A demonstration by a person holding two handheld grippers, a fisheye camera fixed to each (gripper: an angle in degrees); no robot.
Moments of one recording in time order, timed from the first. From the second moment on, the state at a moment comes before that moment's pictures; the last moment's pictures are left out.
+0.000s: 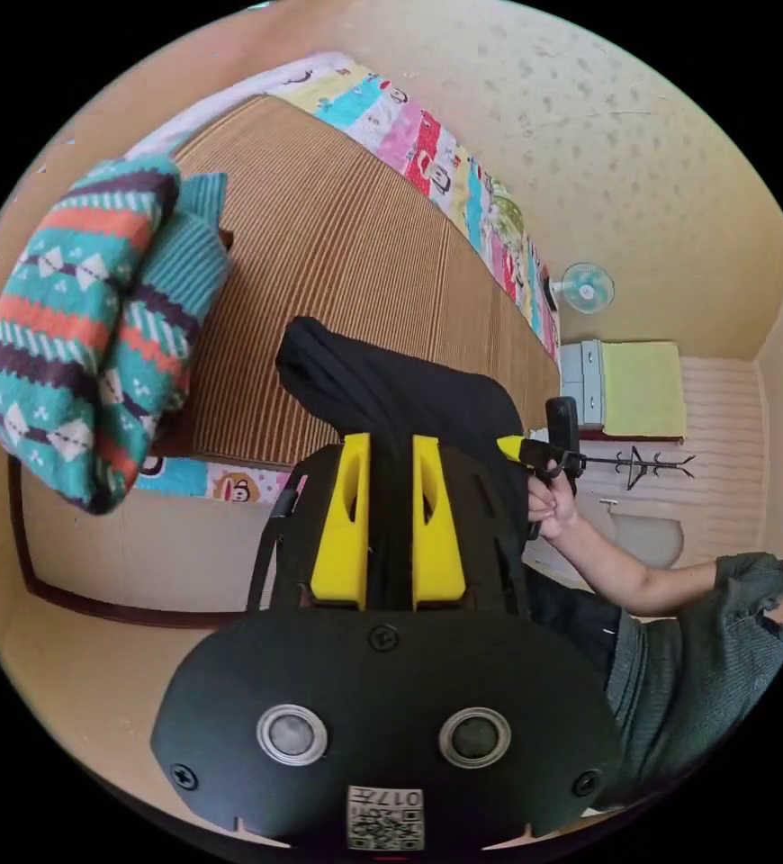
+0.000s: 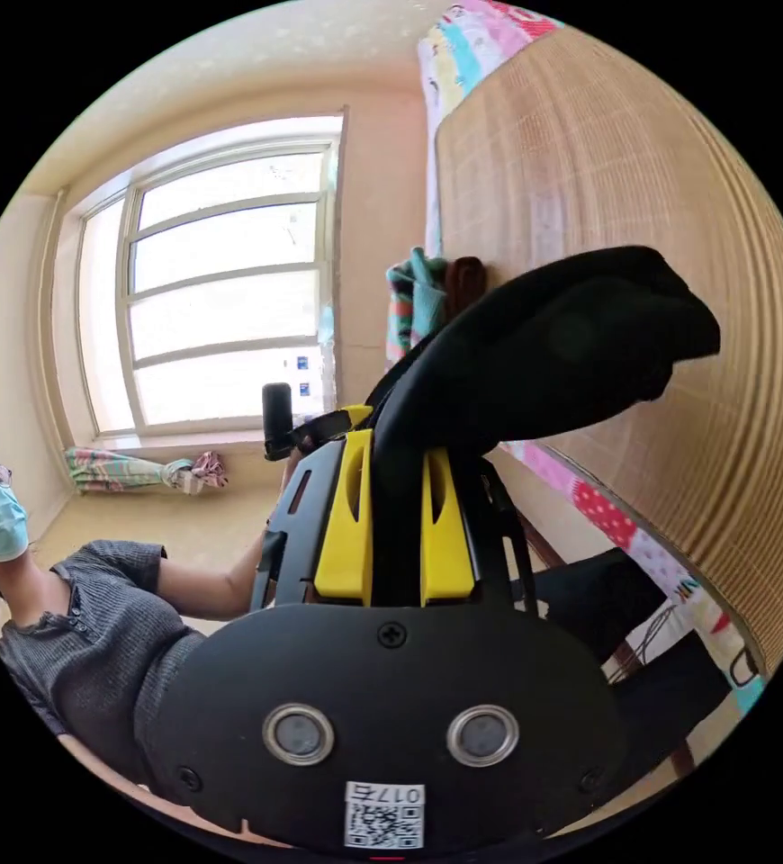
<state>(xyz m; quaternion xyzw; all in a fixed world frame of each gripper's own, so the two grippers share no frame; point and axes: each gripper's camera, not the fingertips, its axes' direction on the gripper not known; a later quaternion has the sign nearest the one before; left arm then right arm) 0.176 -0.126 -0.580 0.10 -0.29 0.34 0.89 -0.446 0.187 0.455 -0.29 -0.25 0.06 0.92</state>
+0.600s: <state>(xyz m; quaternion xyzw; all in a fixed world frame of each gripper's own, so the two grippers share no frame) 0.095 -0.235 -0.681 0.29 -0.31 0.16 0.89 -0.428 0.183 0.465 -0.35 -0.02 0.06 0.93</state>
